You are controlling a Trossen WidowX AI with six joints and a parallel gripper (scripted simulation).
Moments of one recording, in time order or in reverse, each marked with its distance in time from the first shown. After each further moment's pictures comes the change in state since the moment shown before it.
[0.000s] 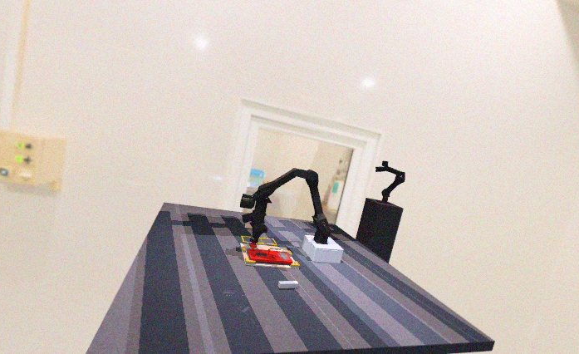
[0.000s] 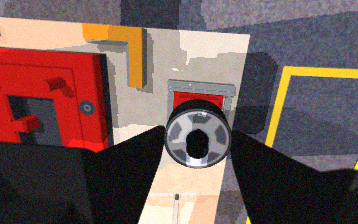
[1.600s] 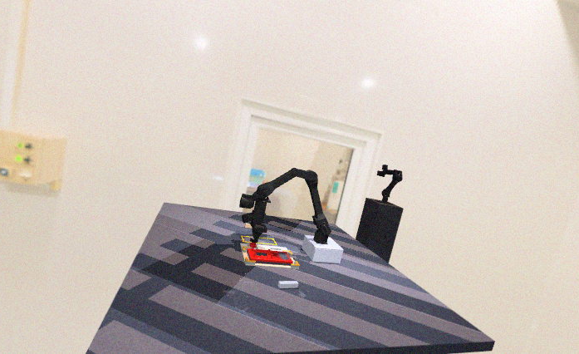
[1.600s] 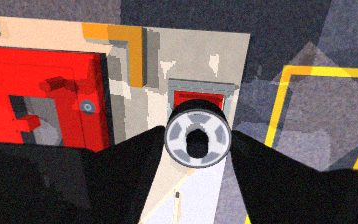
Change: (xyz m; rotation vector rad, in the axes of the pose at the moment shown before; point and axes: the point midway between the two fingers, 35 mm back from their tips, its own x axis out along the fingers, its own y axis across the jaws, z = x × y) arm -0.005 0.000 0.002 0.000 0.003 0.000
